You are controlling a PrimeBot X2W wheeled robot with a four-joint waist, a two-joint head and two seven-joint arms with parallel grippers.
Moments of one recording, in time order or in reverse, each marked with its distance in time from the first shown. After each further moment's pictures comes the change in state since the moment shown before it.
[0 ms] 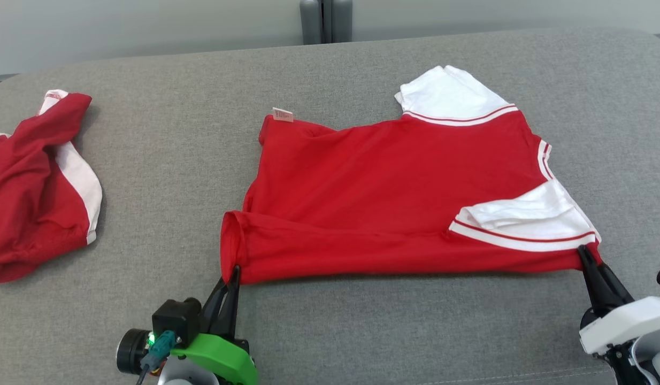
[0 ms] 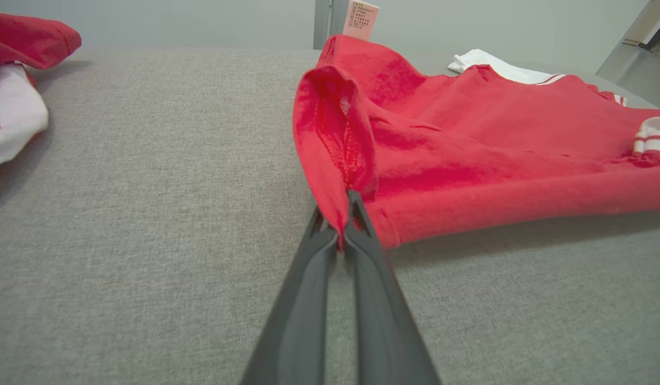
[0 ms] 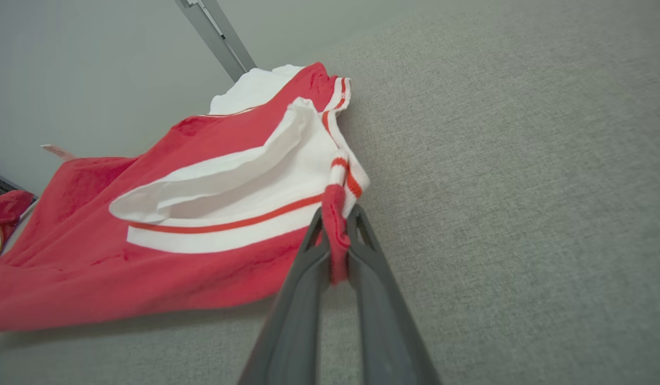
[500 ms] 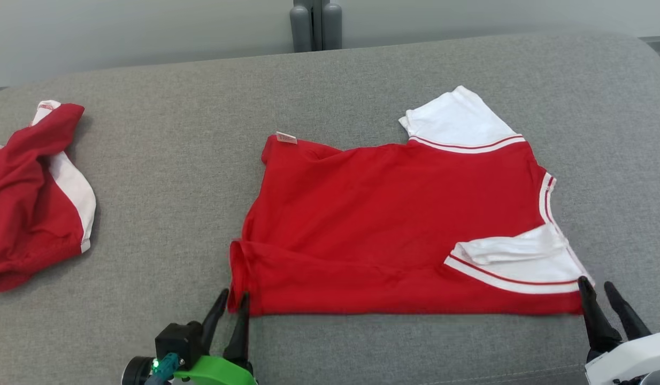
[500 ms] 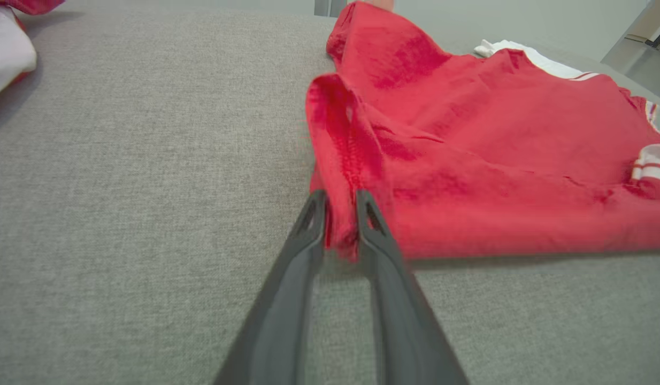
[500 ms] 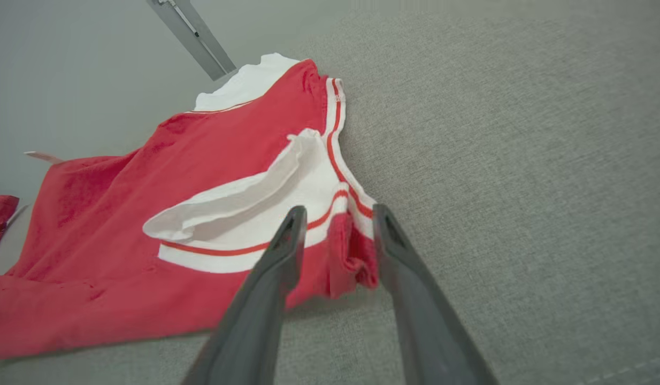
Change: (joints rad) left arm 0.085 -0.018 0.004 -0.002 -0.015 0.008 0.000; right arm 0.233 0.151 -0.234 -0.233 -0.151 0.000 0.153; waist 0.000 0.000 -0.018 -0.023
